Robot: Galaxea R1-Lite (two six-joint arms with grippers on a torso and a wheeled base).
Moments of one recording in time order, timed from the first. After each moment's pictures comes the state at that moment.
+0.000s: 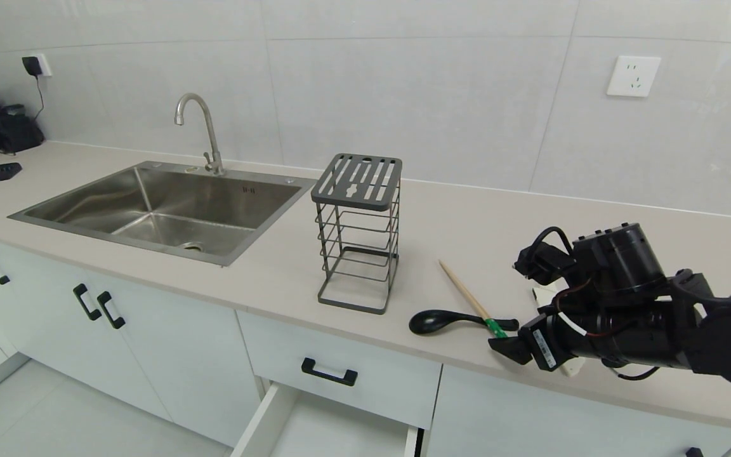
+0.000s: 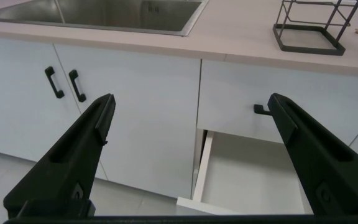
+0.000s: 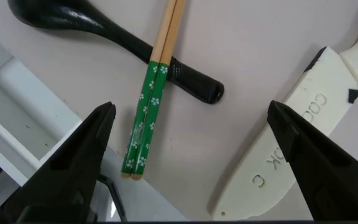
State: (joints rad) left arm 0.00 0.00 0.00 0.00 -0.04 0.01; right arm 0.45 1.73 -0.72 -0.19 -0.05 -0.09
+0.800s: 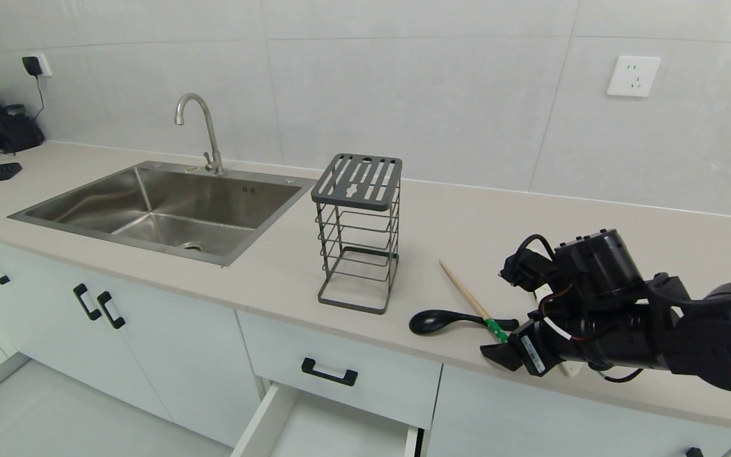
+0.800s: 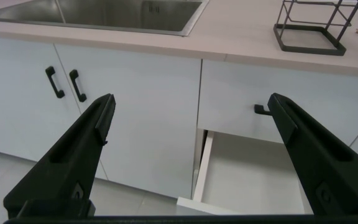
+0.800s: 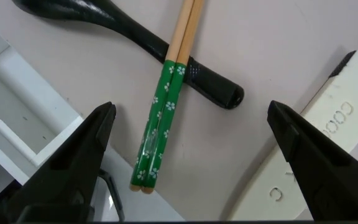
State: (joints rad) left arm 0.00 0.00 0.00 0.00 -0.04 0.01; right arm 0.48 1.78 -0.73 -0.19 -0.05 -0.10
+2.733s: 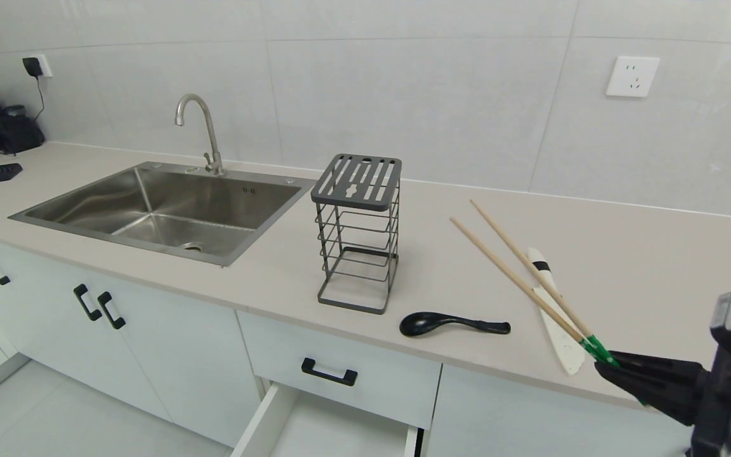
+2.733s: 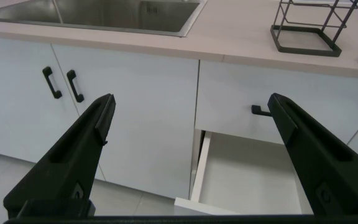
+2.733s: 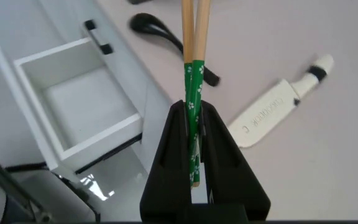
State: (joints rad) left arm 0.00 0.00 0.00 0.00 -0.05 0.00; right arm 0.54 1.07 -0.37 -0.26 0.09 -0.28
